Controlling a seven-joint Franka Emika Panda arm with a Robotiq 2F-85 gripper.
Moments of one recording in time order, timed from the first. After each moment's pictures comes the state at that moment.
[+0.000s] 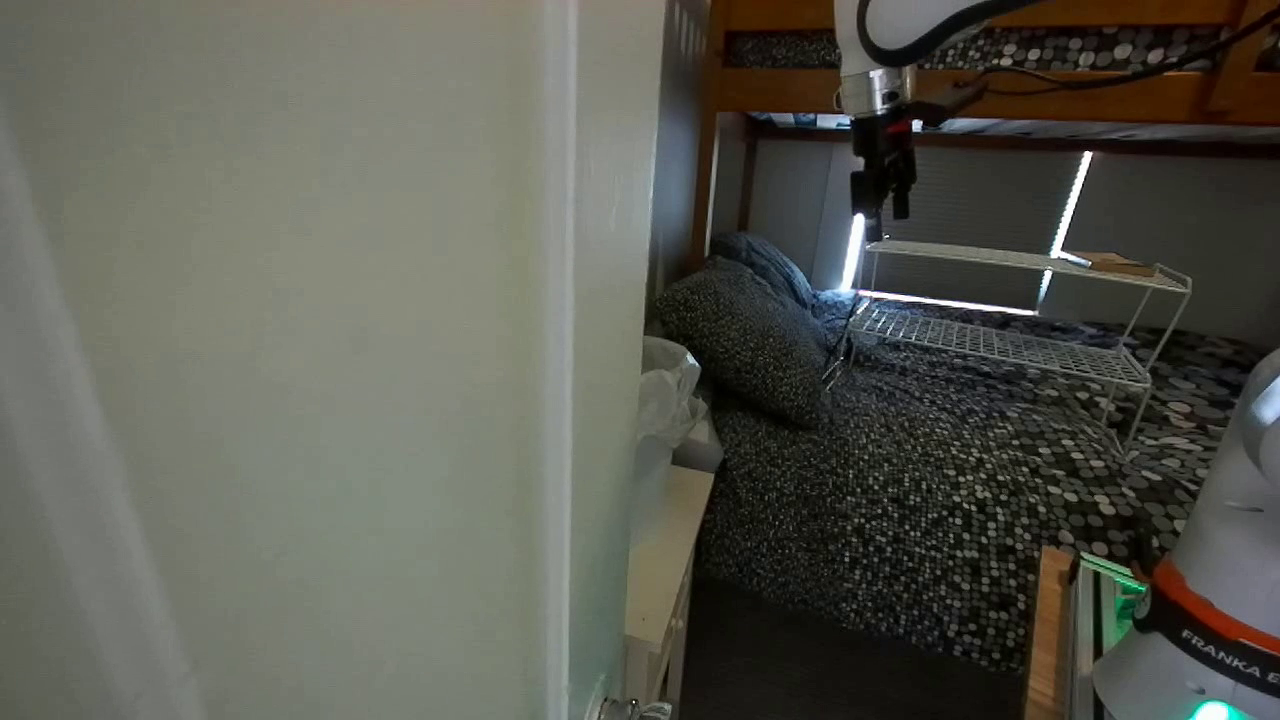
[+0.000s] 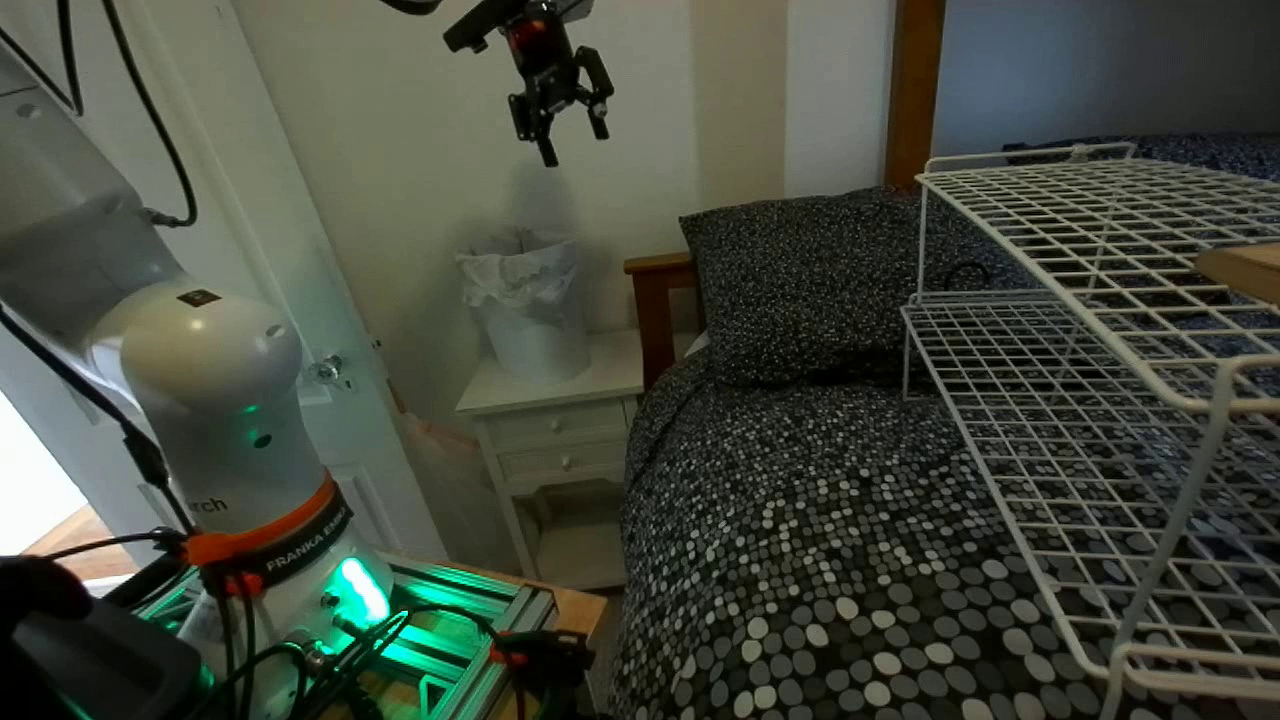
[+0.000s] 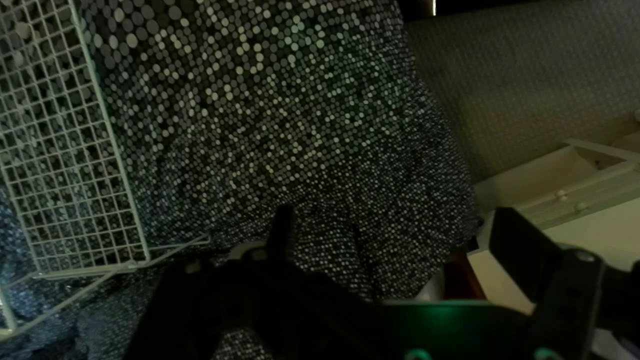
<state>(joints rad) -0.15 -0.28 -0.08 -1.99 -0.37 1.61 -0.08</state>
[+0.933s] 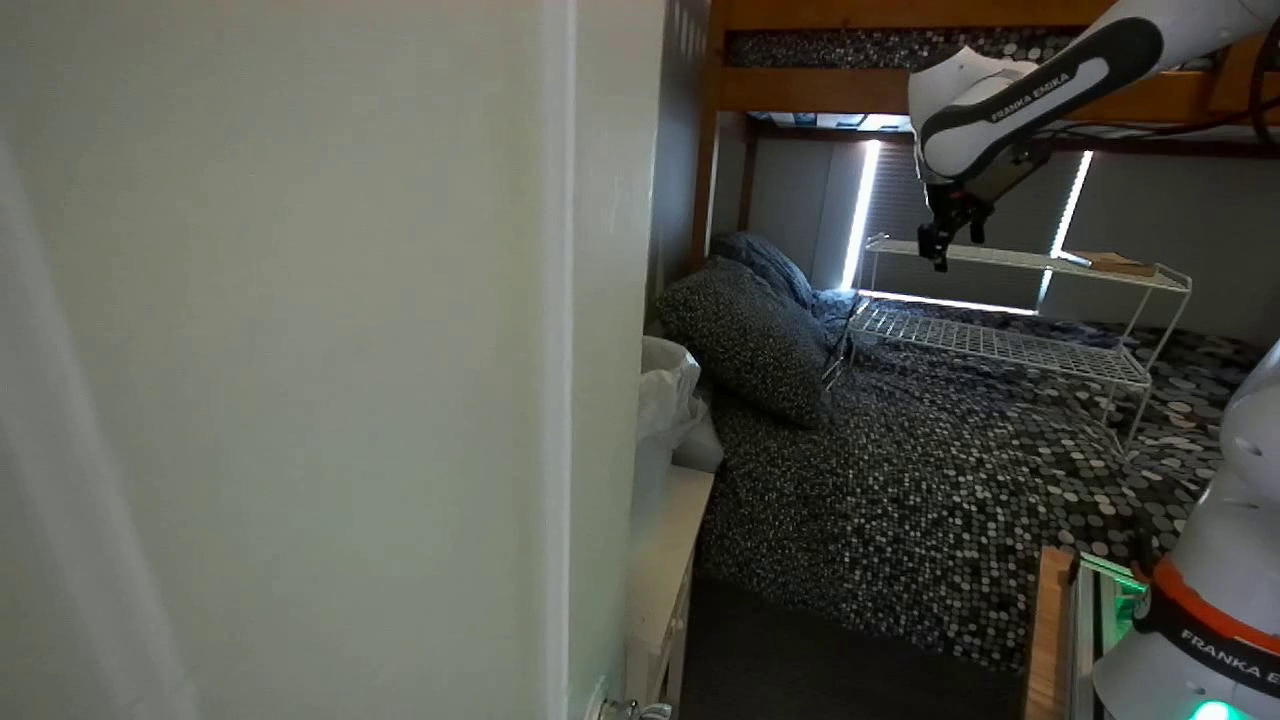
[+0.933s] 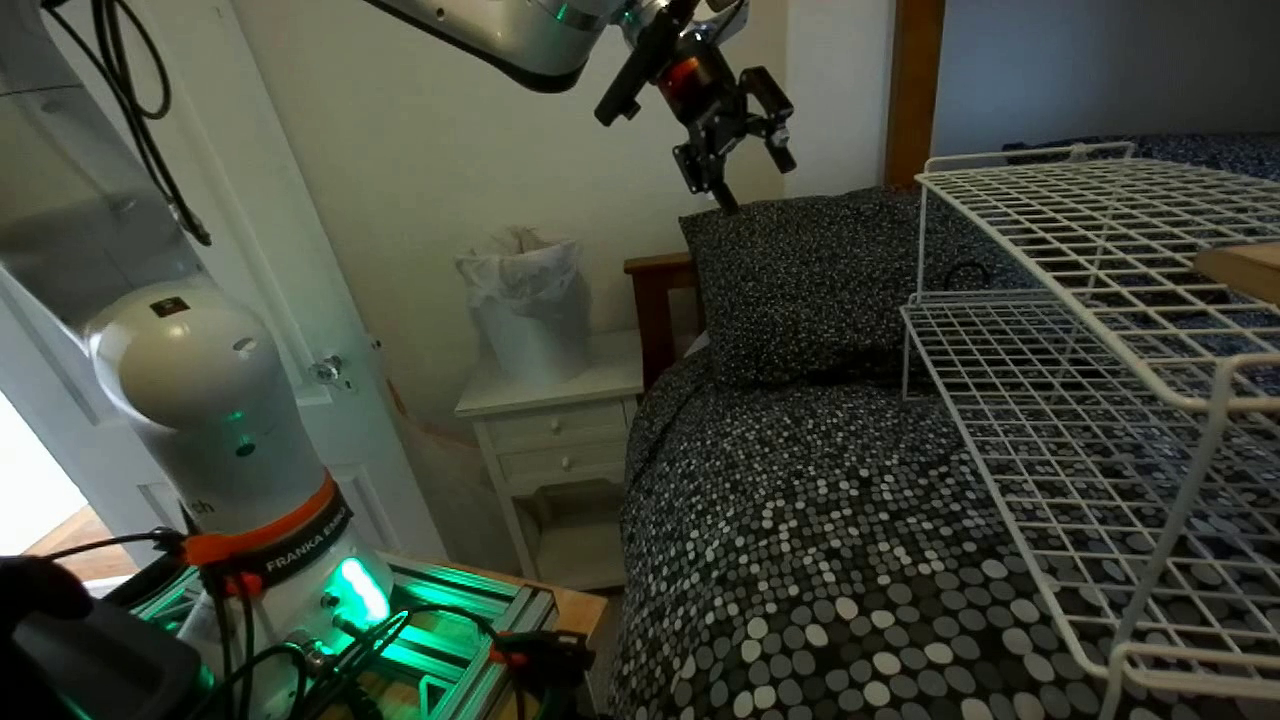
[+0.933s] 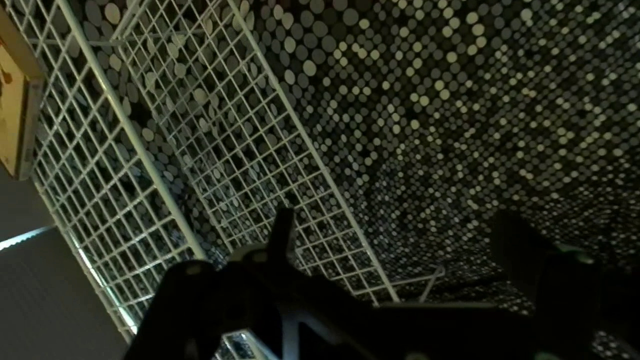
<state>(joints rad) -0.35 -0.16 -0.34 -2.09 -0.69 2.06 0.06</state>
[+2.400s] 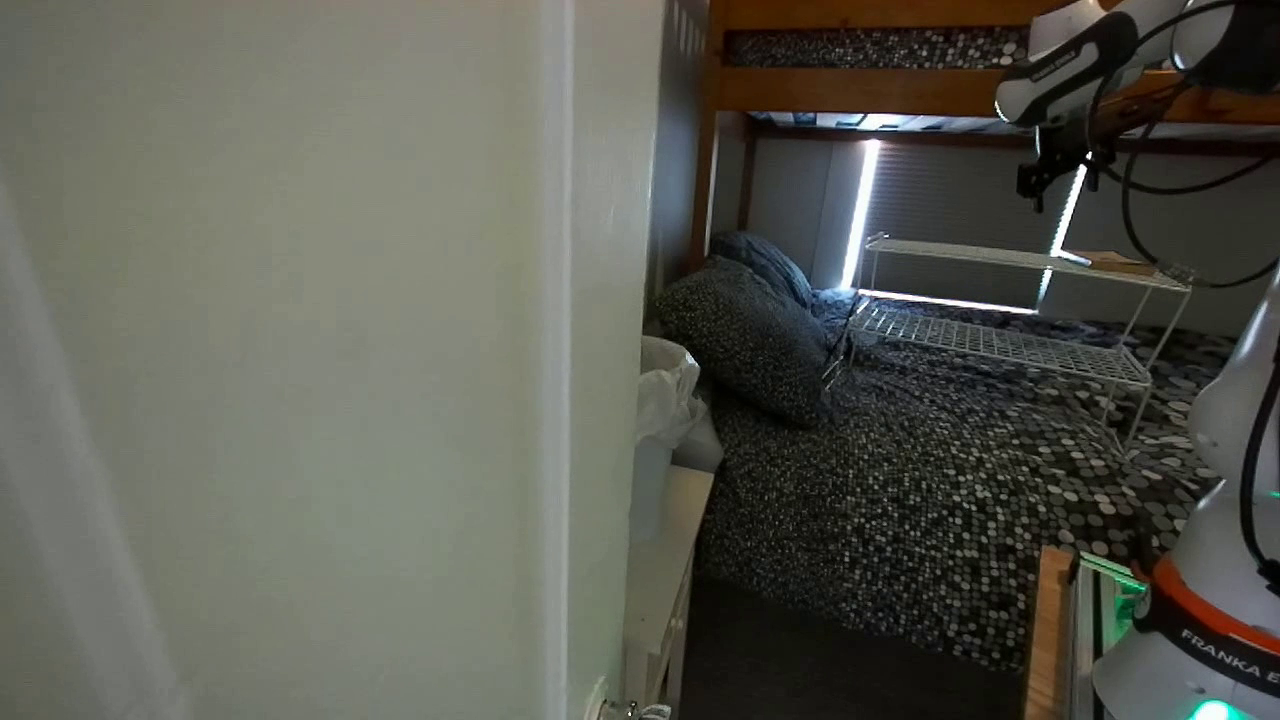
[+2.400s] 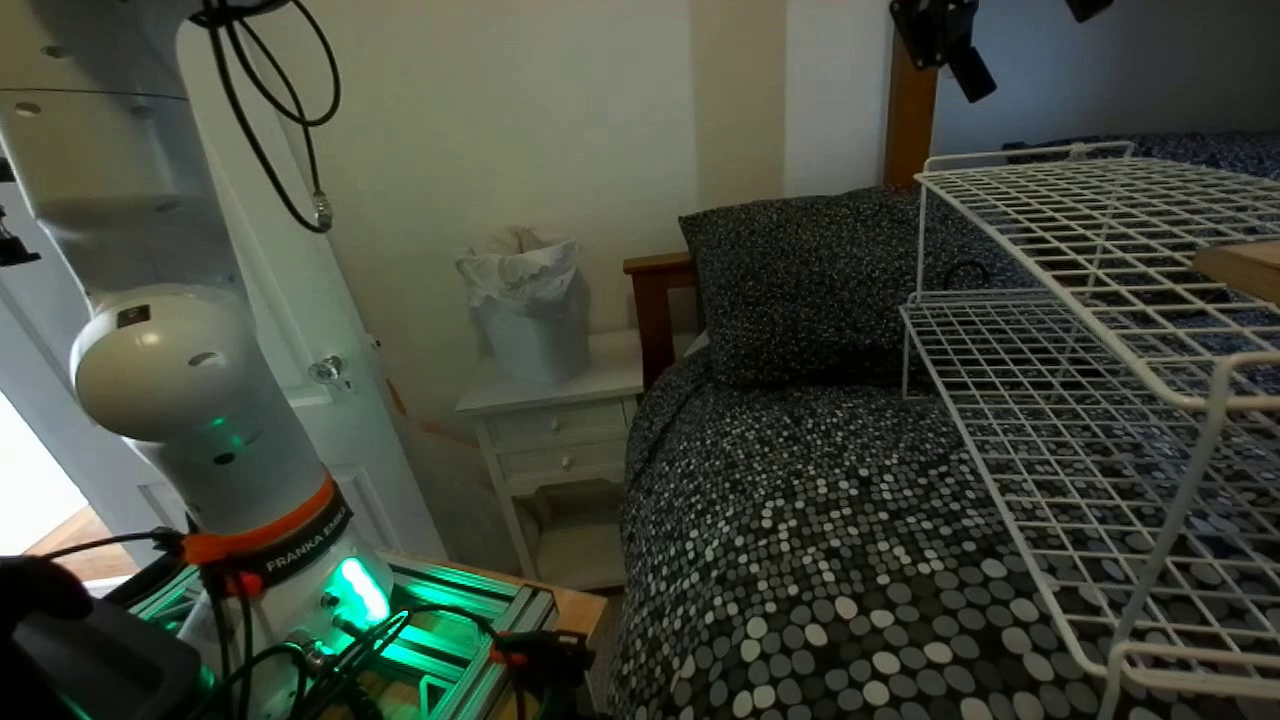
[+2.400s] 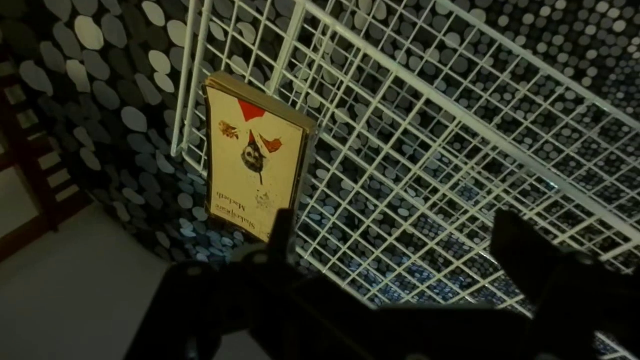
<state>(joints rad) -0.56 0.13 -0.58 -1.59 -0.41 2.08 -0.06</state>
